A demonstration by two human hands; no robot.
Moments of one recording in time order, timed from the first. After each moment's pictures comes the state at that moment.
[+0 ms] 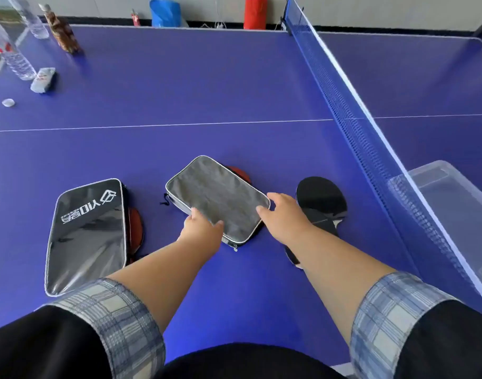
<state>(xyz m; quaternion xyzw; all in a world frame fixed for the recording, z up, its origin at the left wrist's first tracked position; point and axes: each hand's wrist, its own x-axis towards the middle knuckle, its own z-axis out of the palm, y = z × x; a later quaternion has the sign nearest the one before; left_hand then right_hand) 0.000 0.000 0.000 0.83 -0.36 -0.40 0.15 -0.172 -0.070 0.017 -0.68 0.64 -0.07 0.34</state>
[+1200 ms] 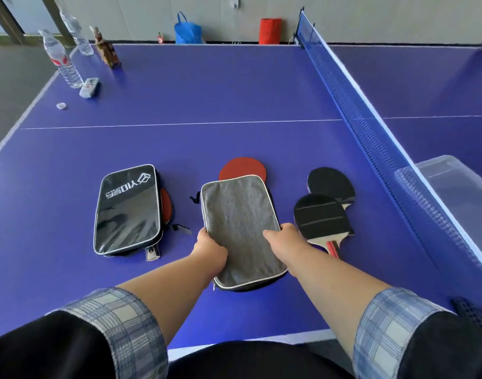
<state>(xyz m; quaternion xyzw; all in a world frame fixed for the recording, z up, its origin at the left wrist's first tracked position) -0.005 0.123 0.001 0.80 -0.25 -0.49 0.24 -0.167 0.048 -0.012 -0.50 0.72 -0.08 0.47</state>
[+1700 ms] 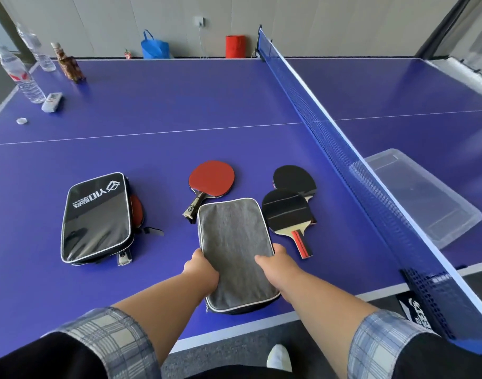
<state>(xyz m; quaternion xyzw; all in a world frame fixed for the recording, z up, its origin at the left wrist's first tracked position) -0.057 0.159 -0.008 0.80 -0.35 -0.47 0.10 -0.238 0.117 -0.020 -0.47 0.71 -0.11 0.51</state>
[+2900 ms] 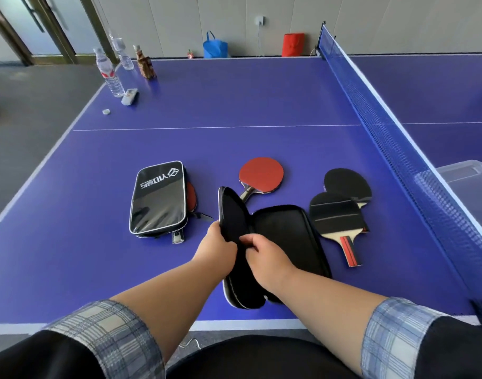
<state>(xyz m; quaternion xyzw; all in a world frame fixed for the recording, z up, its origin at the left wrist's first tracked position) -0.012 0.189 0.034 0.80 -0.32 -0.42 0.29 -0.142 0.147 -0.001 -0.65 0.50 -0.11 0.56</state>
